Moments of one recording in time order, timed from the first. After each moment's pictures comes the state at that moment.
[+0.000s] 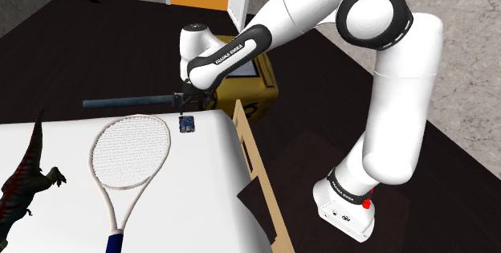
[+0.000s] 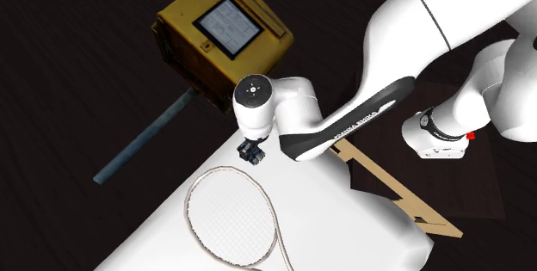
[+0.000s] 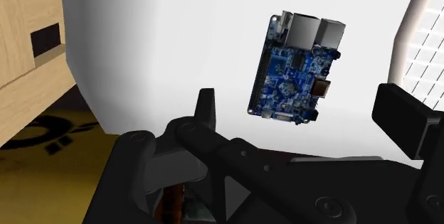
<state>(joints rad) 0.09 0.45 0.20 -1.97 -0.15 2.43 0.74</state>
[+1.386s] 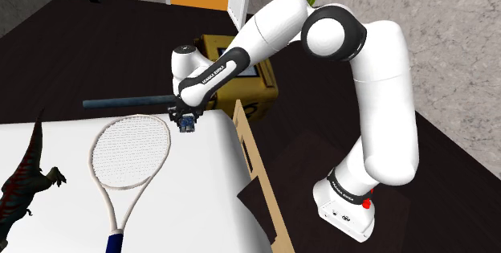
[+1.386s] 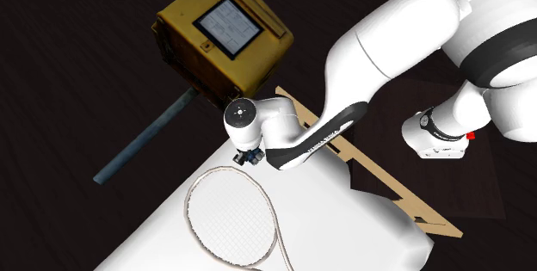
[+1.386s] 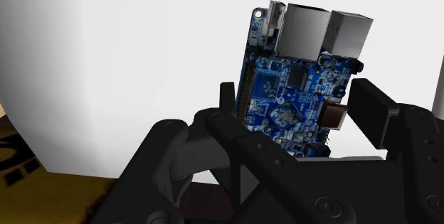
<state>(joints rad) 0.14 0.67 0.16 -1.82 -0.19 2.49 0.80</state>
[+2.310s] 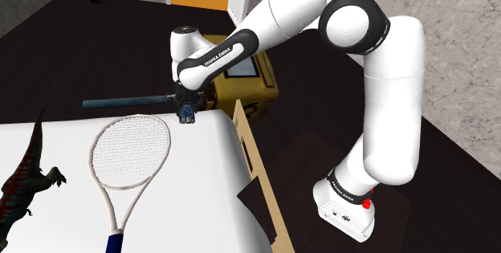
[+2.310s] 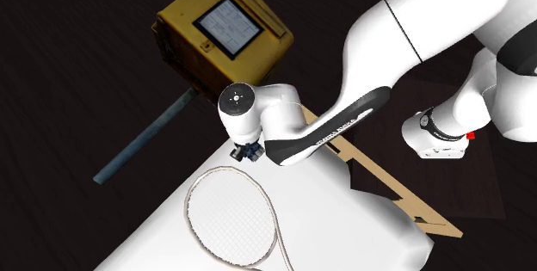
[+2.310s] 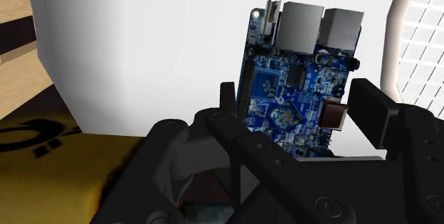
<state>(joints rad) 0.12 0.55 0.19 -1.84 -0.16 2.39 0.78</state>
